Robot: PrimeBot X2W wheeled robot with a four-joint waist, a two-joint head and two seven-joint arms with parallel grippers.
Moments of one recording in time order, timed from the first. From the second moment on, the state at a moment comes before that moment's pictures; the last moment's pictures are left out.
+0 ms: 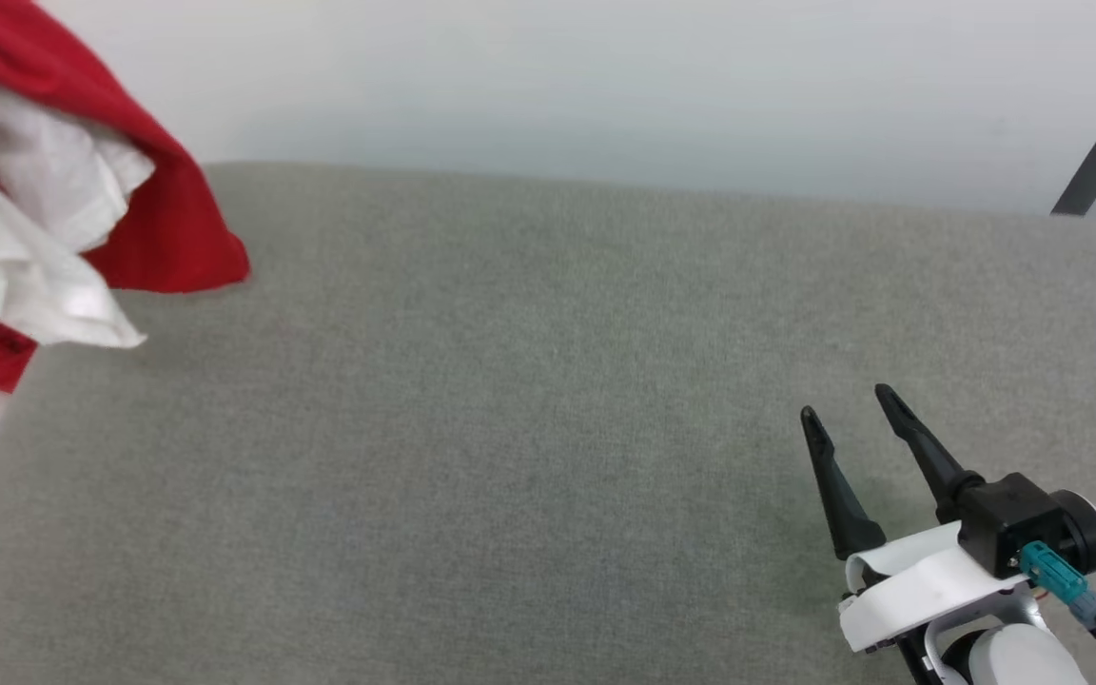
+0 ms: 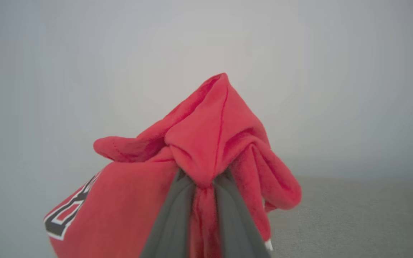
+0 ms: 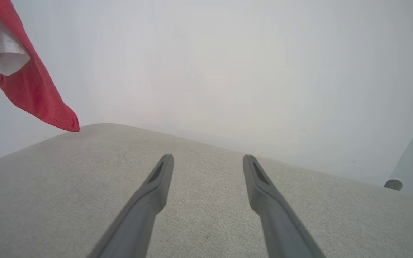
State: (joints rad) left arm -0.99 0.68 -0.16 0.59 -0.59 -0.13 0.40; right arm -0.17 -0.13 0.18 0.14 0.14 0.13 -0.20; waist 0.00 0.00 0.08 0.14
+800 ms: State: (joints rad) left arm -0.85 0.57 -0.25 -0.08 -0.71 0.00 0.70; right arm -0.16 -0.11 -0.07 0.13 0.08 0.13 -0.21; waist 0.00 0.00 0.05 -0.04
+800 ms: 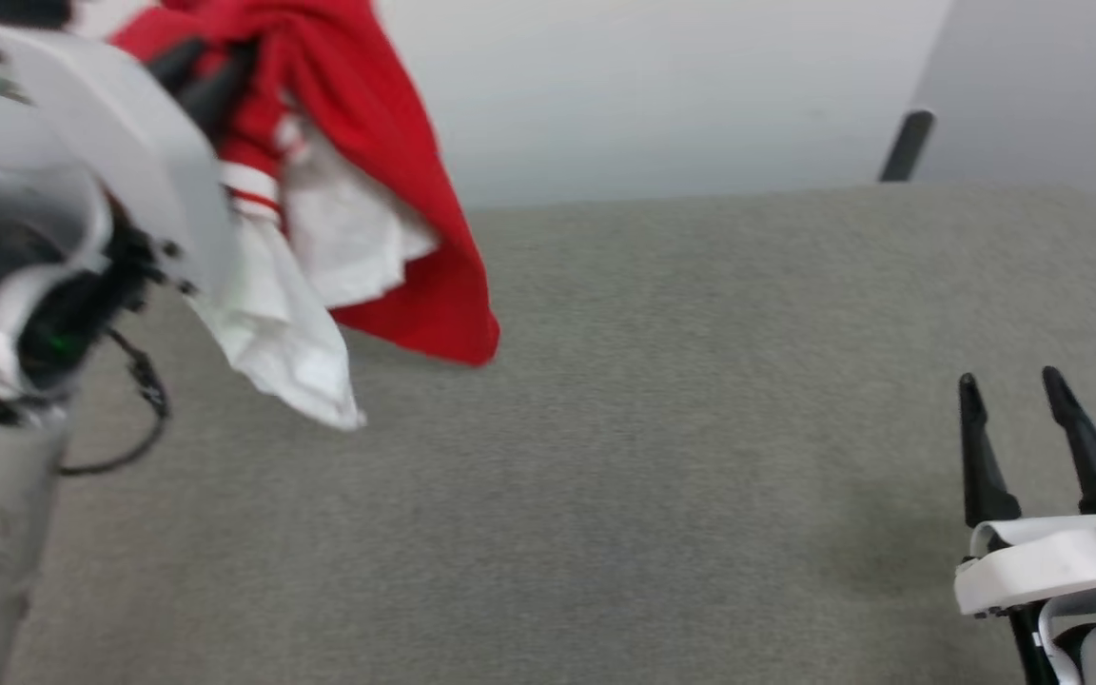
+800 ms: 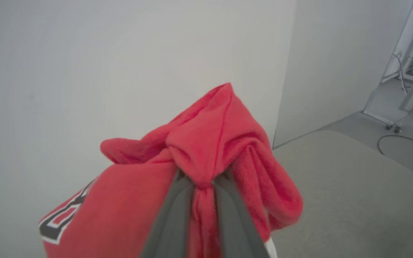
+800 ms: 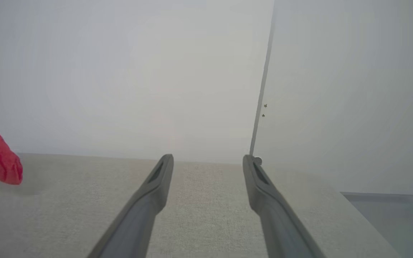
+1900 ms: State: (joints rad) left arm -0.68 0.45 -0.49 0.19 -0.77 -0.09 0.72; right arm -0.26 -0.05 -0.10 0.25 0.10 0.13 -0.26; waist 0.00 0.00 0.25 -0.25
